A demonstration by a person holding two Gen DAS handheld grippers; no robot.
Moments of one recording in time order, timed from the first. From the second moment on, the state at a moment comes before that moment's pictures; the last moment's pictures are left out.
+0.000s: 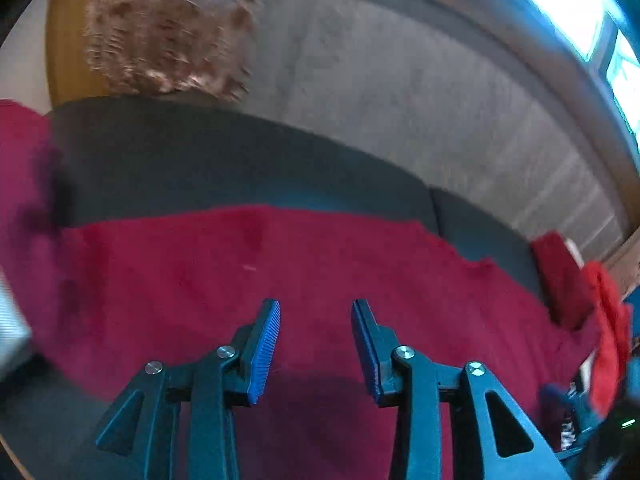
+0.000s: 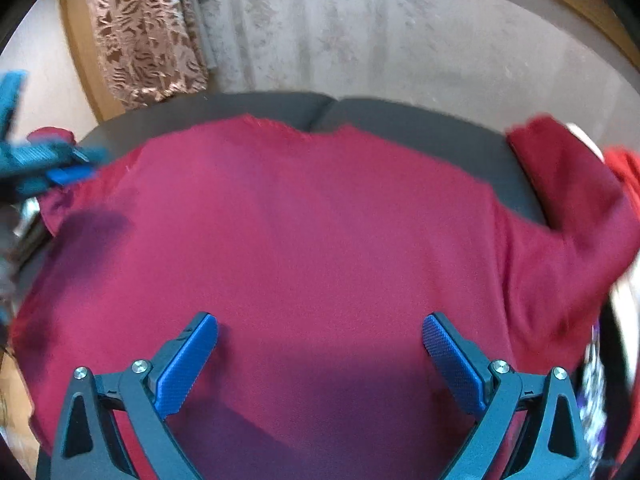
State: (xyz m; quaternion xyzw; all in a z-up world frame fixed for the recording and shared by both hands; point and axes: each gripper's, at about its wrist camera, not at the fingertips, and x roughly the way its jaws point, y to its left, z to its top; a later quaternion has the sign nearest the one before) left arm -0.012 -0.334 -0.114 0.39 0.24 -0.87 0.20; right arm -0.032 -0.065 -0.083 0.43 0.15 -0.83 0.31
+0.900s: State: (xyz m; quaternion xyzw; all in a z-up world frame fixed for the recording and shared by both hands) left arm -0.079 -0.382 -0.125 0.37 0.29 -0.87 0.13; right arm -0.146 -0.130 -0.098 0.42 0.15 -0.84 0.32
